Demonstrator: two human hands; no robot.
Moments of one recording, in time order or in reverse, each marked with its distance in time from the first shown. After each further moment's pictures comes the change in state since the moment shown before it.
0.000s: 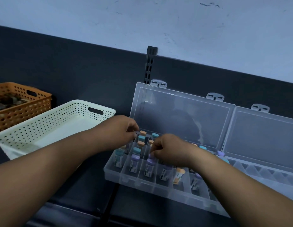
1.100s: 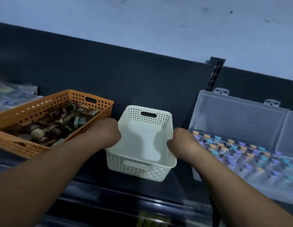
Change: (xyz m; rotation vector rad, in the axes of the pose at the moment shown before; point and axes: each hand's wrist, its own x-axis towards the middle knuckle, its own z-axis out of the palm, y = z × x) left_hand -0.061 -0.218 -0.119 0.303 -0.022 -0.372; right_hand 0.079 -0.206 0.078 -0.017 0.227 0.419
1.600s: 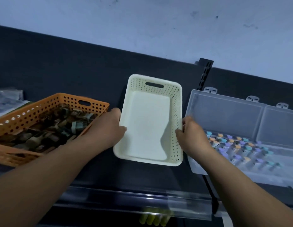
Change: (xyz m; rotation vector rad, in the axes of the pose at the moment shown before) left_hand -0.013 -0.010 -0.019 -0.374 0.177 0.217; right_hand -0.022 0.004 -0.007 0.278 0.351 0.021
